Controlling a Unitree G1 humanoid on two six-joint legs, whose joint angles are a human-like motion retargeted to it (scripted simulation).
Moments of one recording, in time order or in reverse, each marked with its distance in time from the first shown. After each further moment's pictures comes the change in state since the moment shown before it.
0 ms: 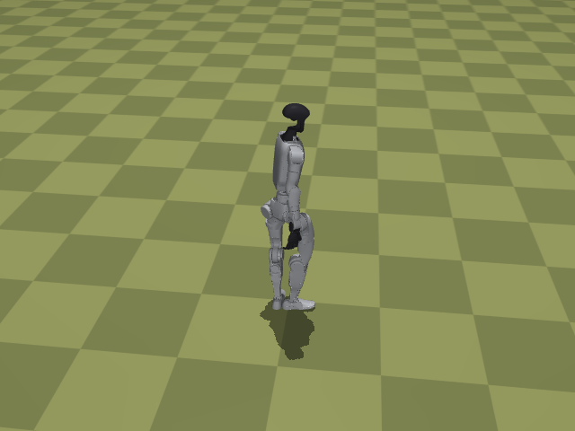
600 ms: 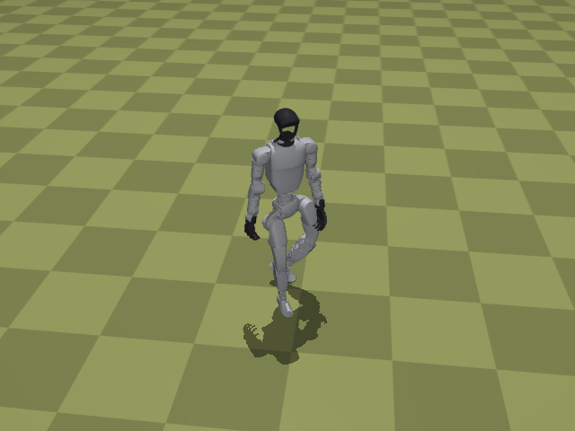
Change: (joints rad) left arm 0.099 -0.016 0.208 -0.076 -0.078 0.012 0.014; right arm -0.054 -0.022 -0.046 0.194 0.051 0.044 -0.047; waist 0.284 -0.189 -0.111; left_leg 0.120 0.043 0.020 0.523 0.229 0.045; right_leg -0.032 -0.144 0.407 0.120 0.066 0.057
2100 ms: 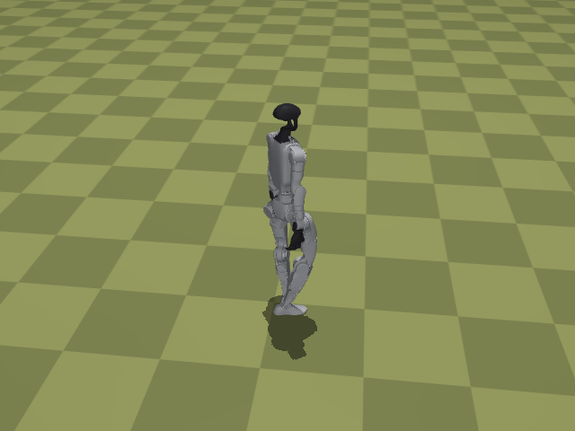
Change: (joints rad) left arm -0.007 0.011 0.065 0.123 0.051 -0.009 0.012; right arm 0.148 -0.007 -0.072 -0.051 0.059 -0.055 0.029; waist -0.008 0.169 -0.004; left_leg -0.132 -0.092 -0.075 -0.624 -0.122 -0.027; right_leg 0.048 0.110 -0.153 0.166 -0.095 0.155
